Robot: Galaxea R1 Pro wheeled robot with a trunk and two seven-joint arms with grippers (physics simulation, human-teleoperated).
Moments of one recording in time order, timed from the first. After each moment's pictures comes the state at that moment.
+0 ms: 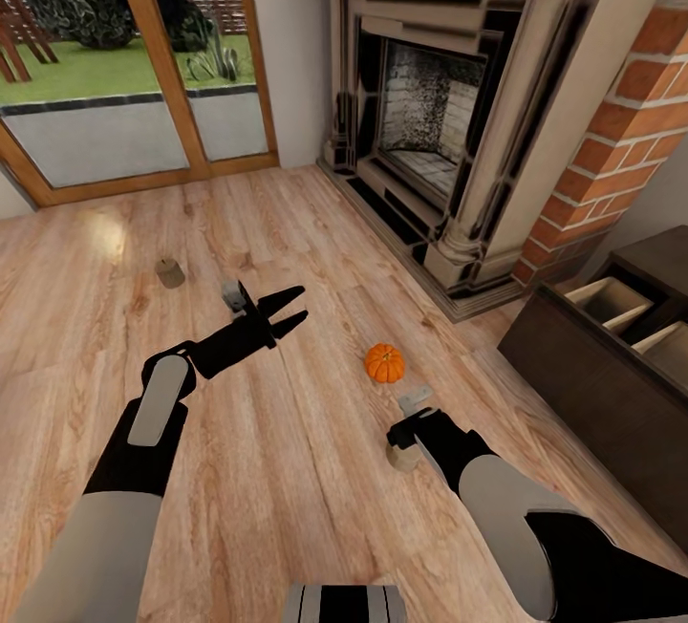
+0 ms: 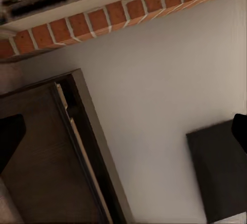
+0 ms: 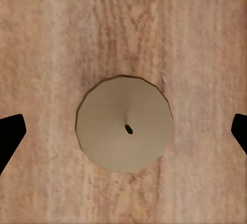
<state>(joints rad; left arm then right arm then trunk) -0.72 -0.01 0.06 -1.29 1.08 0.95 -0.53 -0.93 0.14 -0.07 -0.24 0.51 0.33 0.08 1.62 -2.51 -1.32</state>
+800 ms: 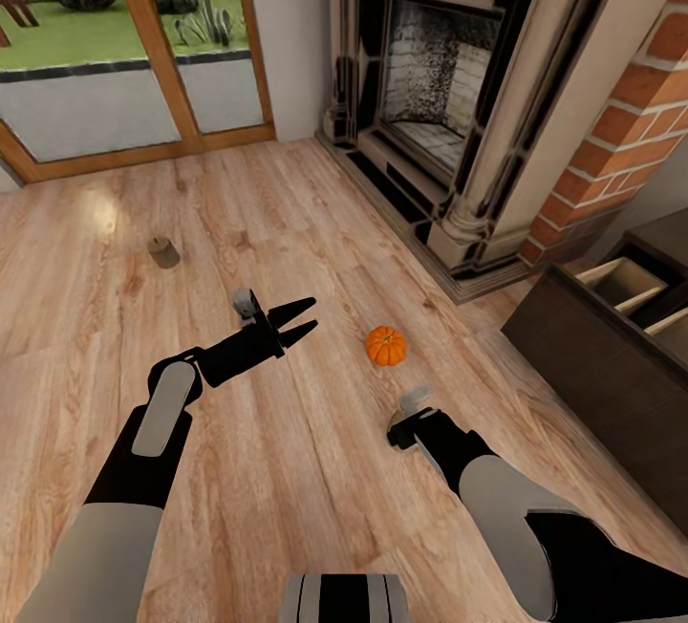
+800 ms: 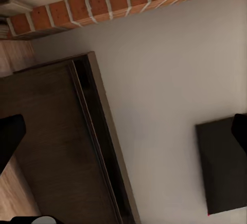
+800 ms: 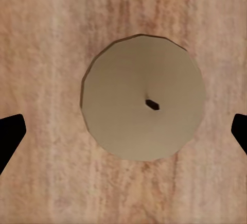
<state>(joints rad) -0.69 -0.01 0.01 -1.32 1.07 0.94 -0.52 -0.93 0.14 -0.07 -0.24 0.51 0.33 0.08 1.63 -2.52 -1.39</state>
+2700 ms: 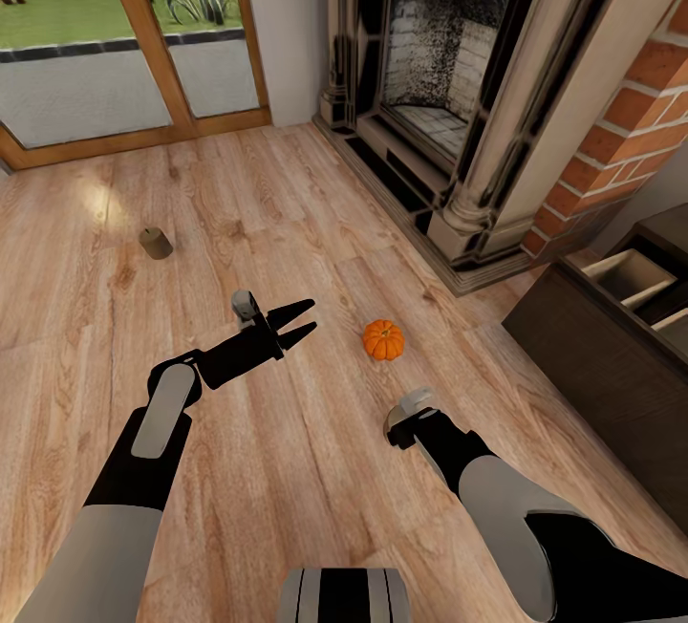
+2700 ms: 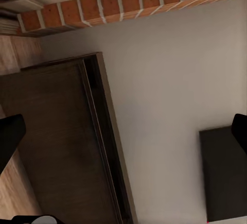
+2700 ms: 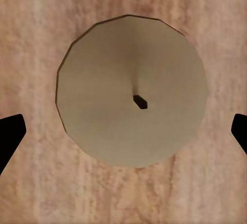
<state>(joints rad) -0.68 0.00 0.01 -1.32 1.07 0.94 -0.53 -0.93 0.15 -0.07 -0.24 0.52 0.33 0.06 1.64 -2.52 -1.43</state>
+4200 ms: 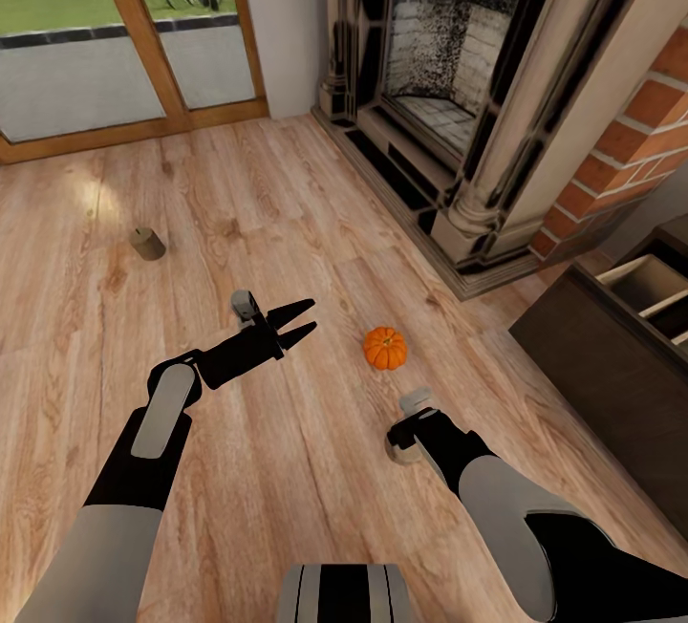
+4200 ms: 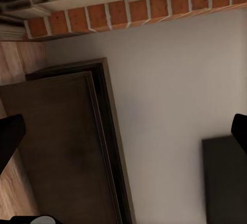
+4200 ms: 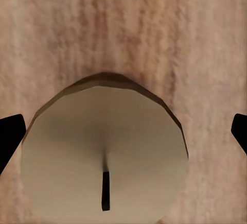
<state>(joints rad) -0.68 0.00 0.01 -1.32 1.08 0.94 -0.53 -0.93 0.15 -0.07 -0.24 0.52 0.33 0.06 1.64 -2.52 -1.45</state>
